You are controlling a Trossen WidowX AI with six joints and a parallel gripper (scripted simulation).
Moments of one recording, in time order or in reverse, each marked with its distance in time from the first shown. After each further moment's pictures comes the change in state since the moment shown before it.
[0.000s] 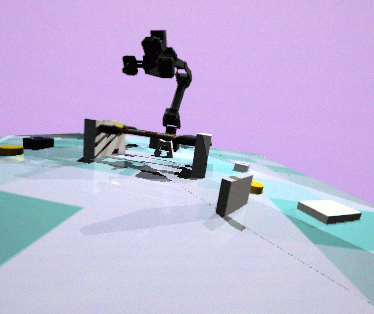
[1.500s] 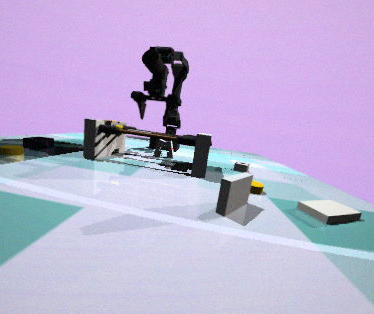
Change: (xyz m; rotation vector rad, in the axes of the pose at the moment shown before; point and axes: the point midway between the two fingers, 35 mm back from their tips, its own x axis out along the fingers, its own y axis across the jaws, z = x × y) arm -0.012 0.023 -0.149 -0.017 0.903 0.048
